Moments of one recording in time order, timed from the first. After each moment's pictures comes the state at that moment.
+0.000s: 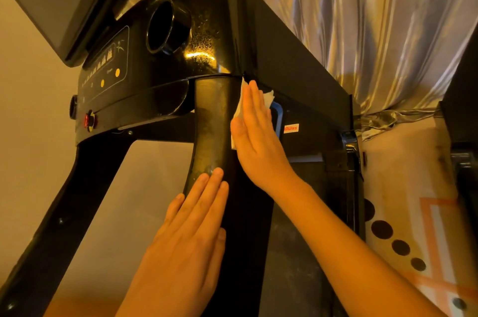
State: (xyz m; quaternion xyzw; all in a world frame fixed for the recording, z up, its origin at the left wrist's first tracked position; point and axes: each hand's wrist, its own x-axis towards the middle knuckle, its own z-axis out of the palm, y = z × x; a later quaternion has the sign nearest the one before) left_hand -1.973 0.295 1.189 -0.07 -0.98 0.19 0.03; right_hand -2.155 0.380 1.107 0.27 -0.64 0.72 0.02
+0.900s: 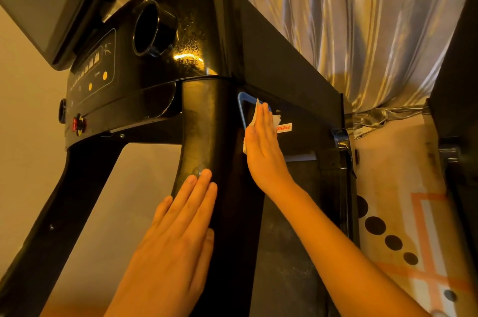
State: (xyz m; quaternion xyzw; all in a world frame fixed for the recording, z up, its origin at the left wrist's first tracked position) left_hand -1.972 0.294 1.192 -0.07 -0.98 0.19 0.02; right_hand -2.160 0.378 1.068 0.19 -0.63 0.75 -0.03
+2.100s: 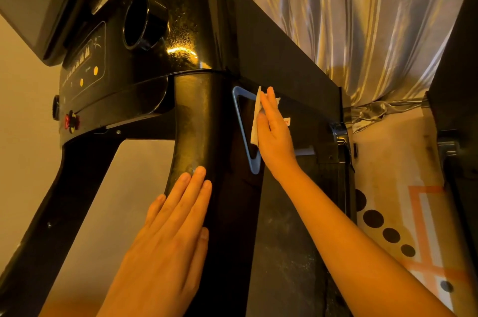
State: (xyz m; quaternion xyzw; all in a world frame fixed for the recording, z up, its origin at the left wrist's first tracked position) left_hand -1.974 0.295 1.192 -0.08 -0.98 0.19 0.03; right_hand -2.194 0.382 1.052 0.12 -0.53 0.84 -0.01
